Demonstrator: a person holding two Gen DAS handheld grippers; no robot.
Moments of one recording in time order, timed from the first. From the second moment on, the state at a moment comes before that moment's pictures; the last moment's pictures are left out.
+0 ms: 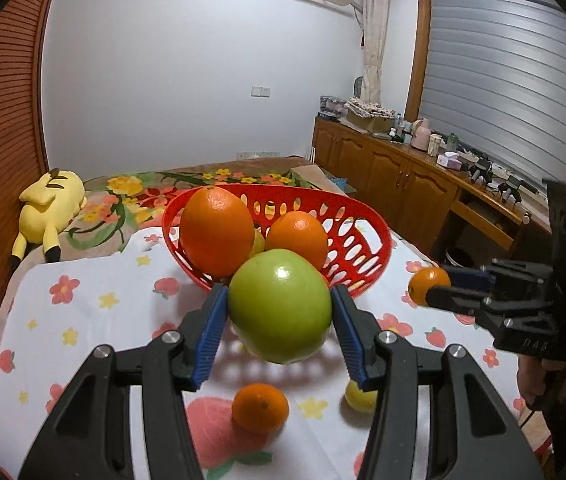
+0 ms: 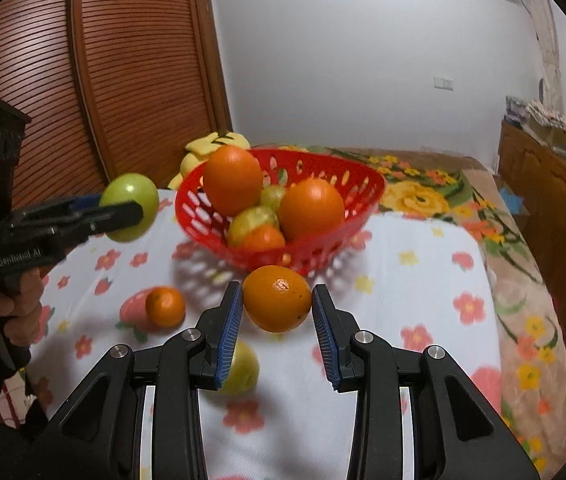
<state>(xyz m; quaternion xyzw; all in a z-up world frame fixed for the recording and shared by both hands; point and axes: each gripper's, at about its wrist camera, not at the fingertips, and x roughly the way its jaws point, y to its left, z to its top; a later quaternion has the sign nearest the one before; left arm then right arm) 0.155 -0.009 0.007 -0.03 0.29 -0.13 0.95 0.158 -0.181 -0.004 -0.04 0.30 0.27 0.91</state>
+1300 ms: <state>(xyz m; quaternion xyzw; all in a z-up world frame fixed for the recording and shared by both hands) 0.233 -0.024 -0.016 -0.01 0.33 -0.15 0.93 0.219 -0.176 -0.003 -0.05 0.31 0.26 0.91</state>
